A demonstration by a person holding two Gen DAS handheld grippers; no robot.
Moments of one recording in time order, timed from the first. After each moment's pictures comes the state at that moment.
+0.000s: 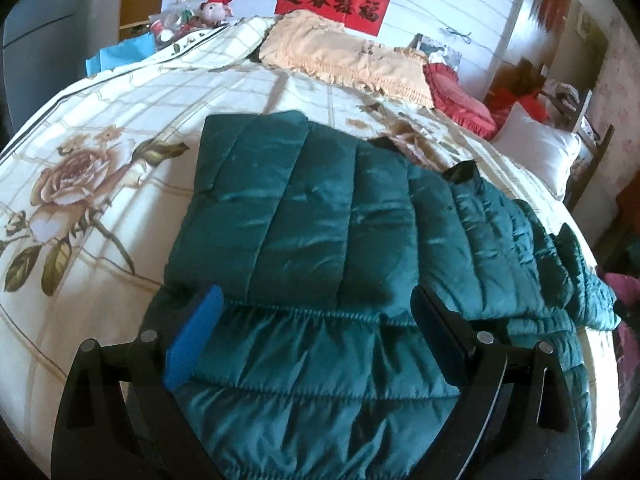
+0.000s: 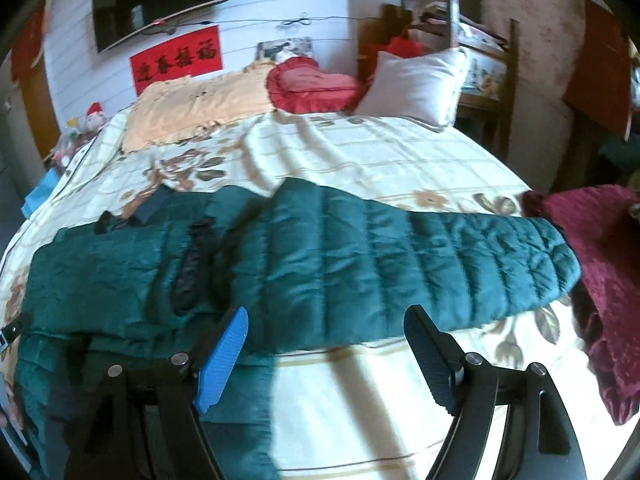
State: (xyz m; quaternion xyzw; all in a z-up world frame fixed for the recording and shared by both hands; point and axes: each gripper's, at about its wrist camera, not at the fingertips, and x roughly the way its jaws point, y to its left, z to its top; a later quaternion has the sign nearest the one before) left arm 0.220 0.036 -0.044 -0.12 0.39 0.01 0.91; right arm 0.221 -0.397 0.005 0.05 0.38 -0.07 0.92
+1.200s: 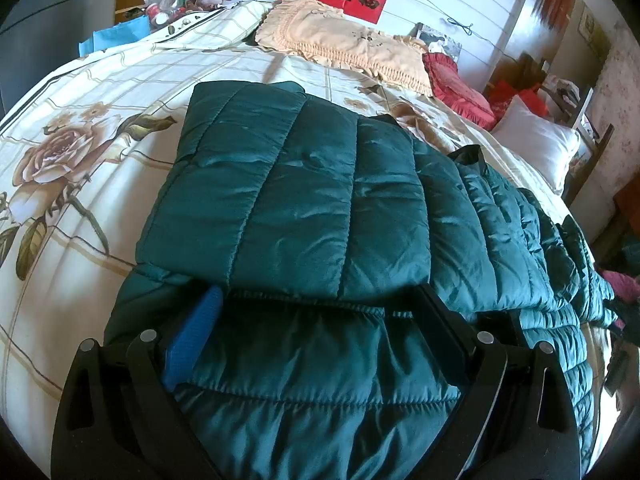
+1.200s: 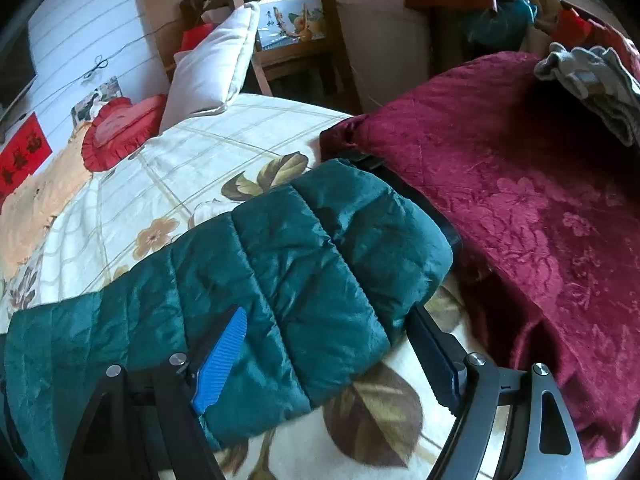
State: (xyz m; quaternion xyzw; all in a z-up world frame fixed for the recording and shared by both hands) left arm 0.226 0.037 -0.063 -0.14 0.41 0.00 0.90; right arm 0.253 -0.634 -0.059 0.21 0.38 -0.27 0.86
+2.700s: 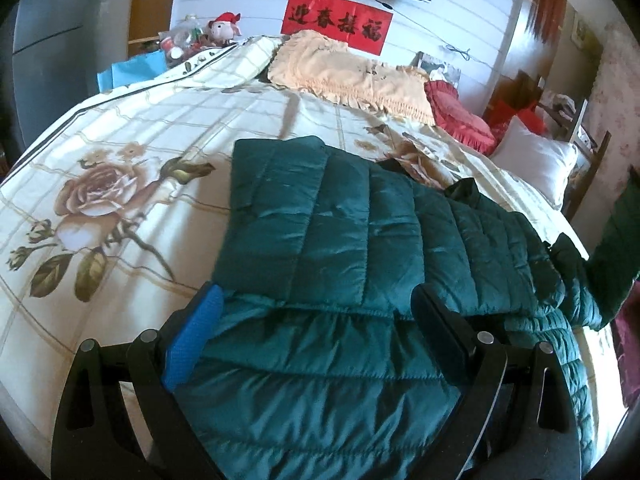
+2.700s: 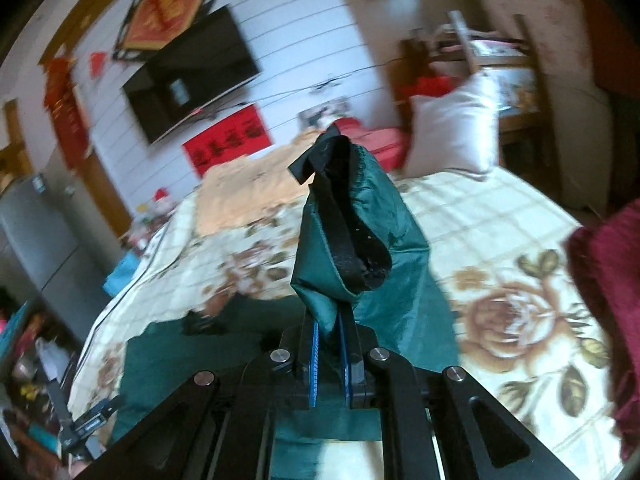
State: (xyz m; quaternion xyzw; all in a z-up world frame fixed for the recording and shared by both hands) left arm 0.193 0.054 -0.020 -0.12 0.36 0.02 0.92; right arm 0.236 -0.432 0.092 0.16 0.28 0.10 0.94
